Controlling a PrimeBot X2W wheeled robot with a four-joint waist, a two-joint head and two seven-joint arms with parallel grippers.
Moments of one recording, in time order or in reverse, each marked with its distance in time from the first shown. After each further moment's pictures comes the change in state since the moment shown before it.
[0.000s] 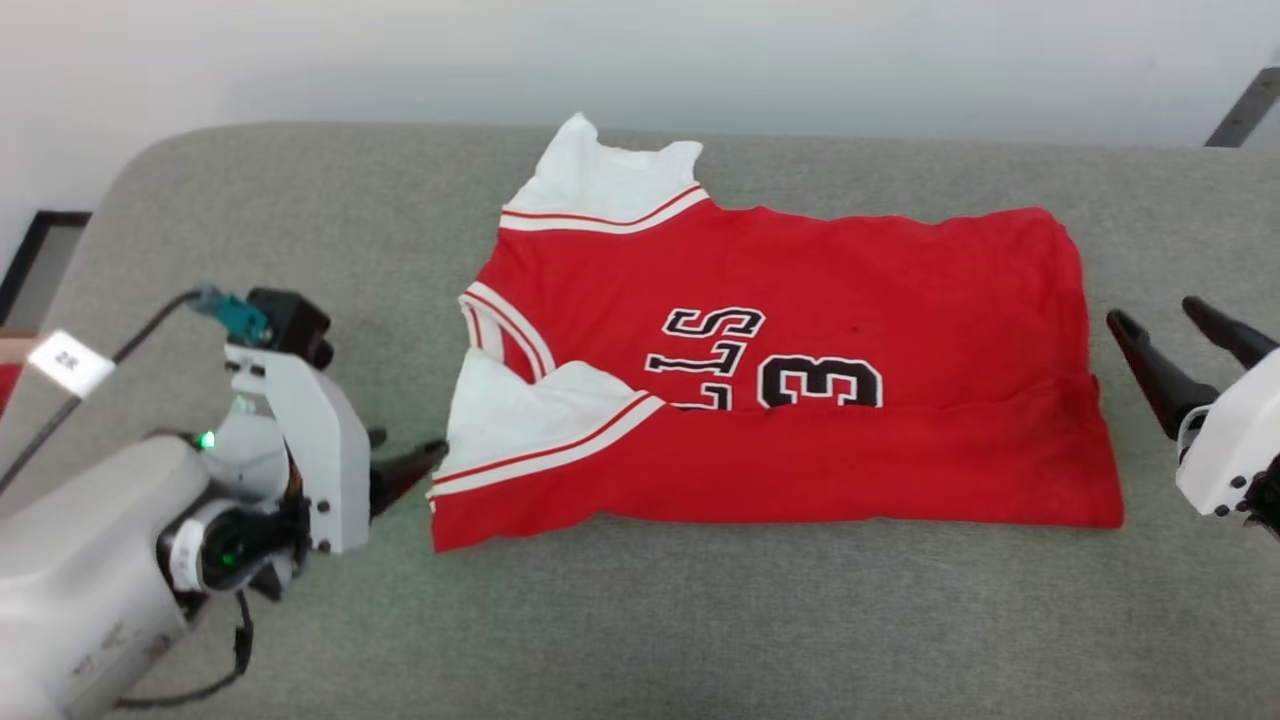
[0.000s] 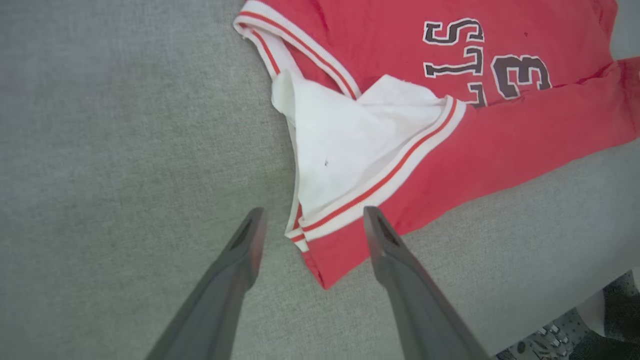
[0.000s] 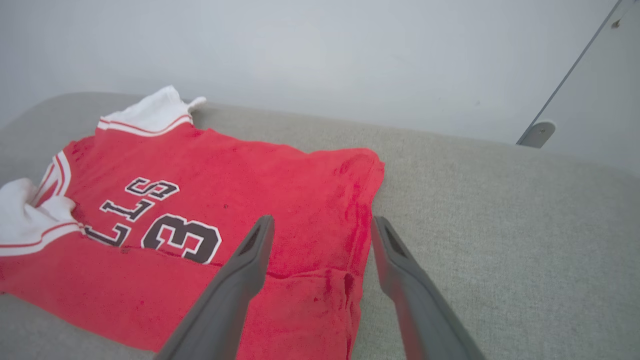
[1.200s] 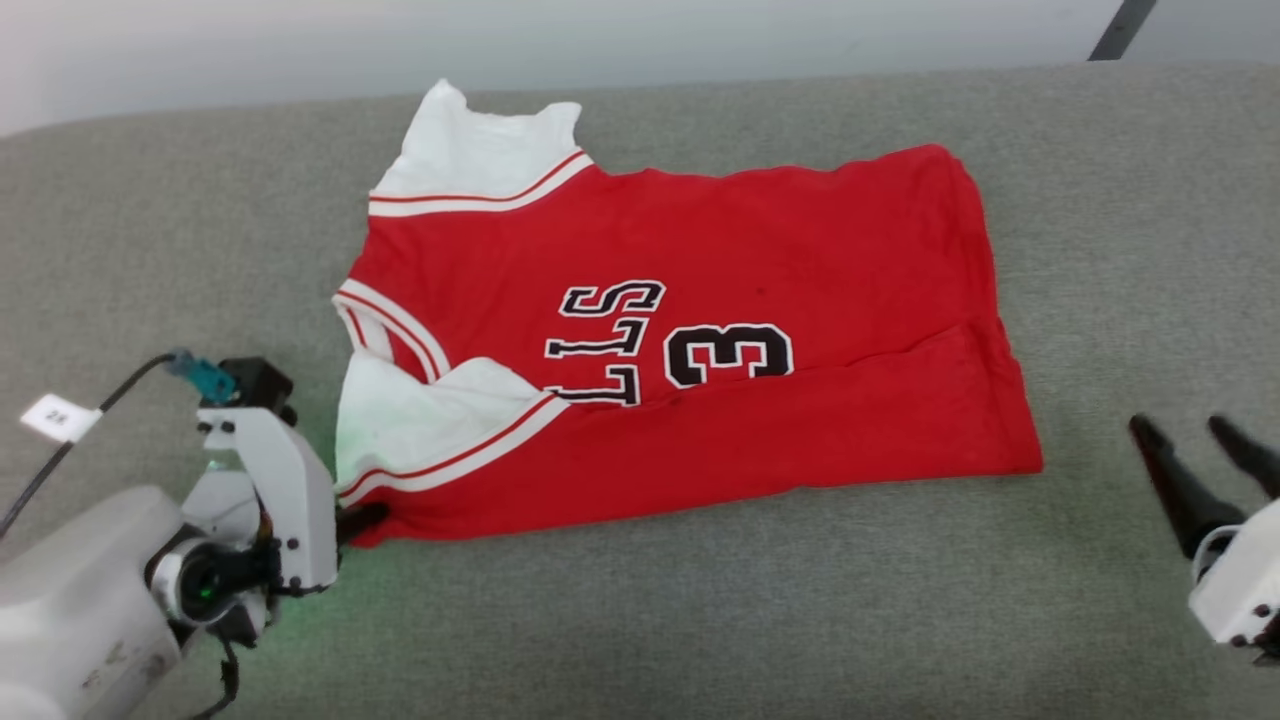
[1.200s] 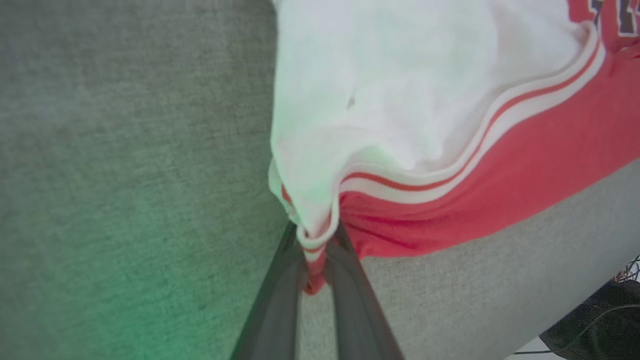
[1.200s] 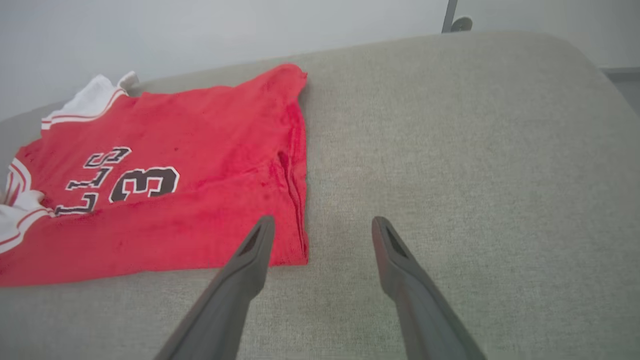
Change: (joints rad) left arm 0.095 -0.052 -0.003 0.197 -0.083 -0.040 0.050; right arm 0.308 0.276 -0.309 -0.432 -0.128 0.000 0.235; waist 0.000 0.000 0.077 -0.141
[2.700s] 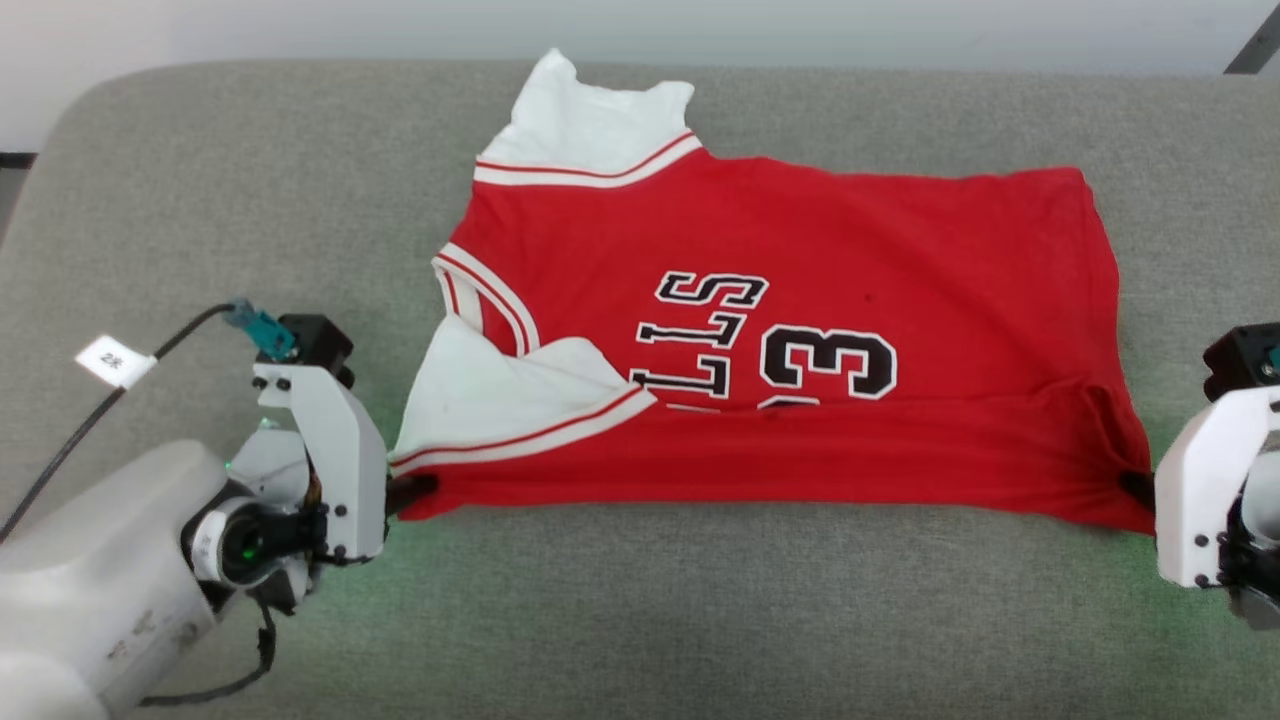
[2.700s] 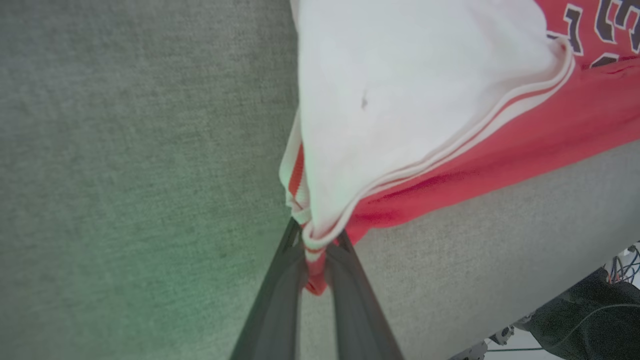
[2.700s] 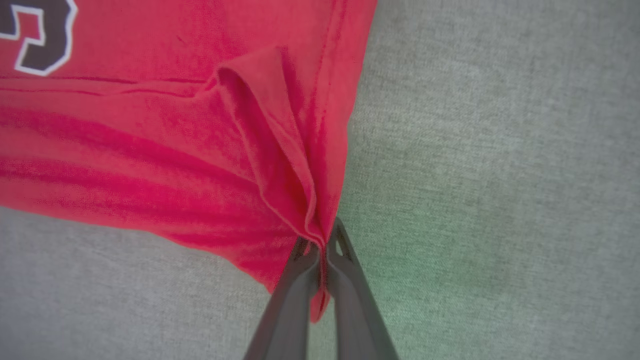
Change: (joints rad) left arm -0.078 -0.019 0.005 -0.074 0.019 0.036 0.076; right arm -0.252 -0.158 0.194 0.435 -0.026 0.001 0.299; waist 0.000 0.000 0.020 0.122
